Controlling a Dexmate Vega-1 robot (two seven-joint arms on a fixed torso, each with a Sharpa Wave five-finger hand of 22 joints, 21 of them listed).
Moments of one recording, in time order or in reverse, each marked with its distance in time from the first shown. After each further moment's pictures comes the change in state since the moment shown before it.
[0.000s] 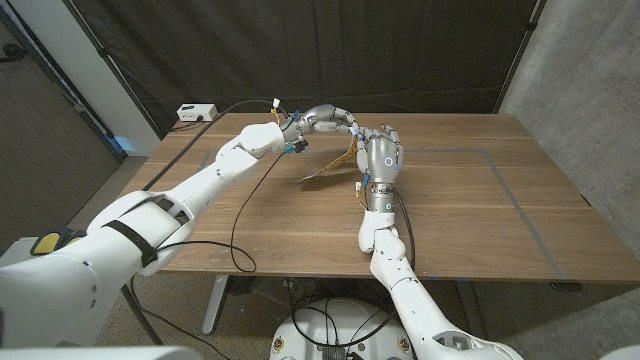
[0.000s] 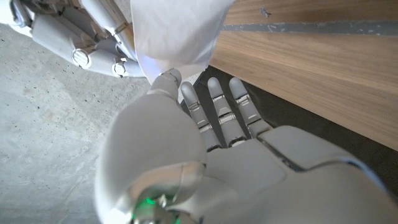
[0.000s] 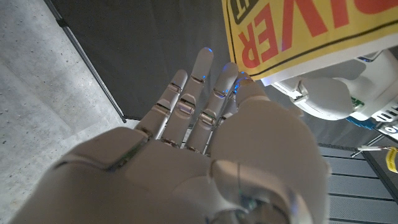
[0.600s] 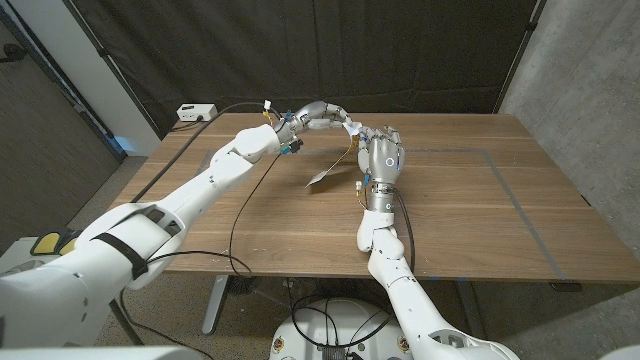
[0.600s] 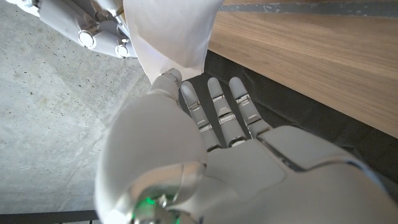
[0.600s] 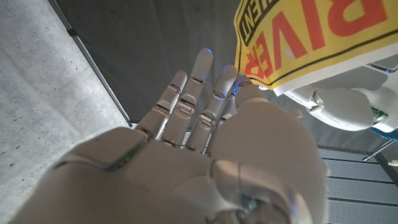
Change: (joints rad) left arm 0.056 0.037 -0.036 -0.081 0.001 0.009 0.082; left_hand 0.007 0.007 -0.003 0.003 0.000 -0.004 0.003 0.000 -0.004 0.000 0.000 0.000 0.000 0.000 0.000 -0.008 0.005 0.000 0.000 0.007 0.000; right arm 0.011 0.032 0.032 0.024 -0.001 0.006 0.000; right_hand -0.012 0.012 -0.004 0.004 0.010 -0.038 0.000 0.005 0.091 -0.039 -0.003 0.011 0.063 -0.016 0.005 -0.007 0.033 -0.023 0.002 0.017 0.009
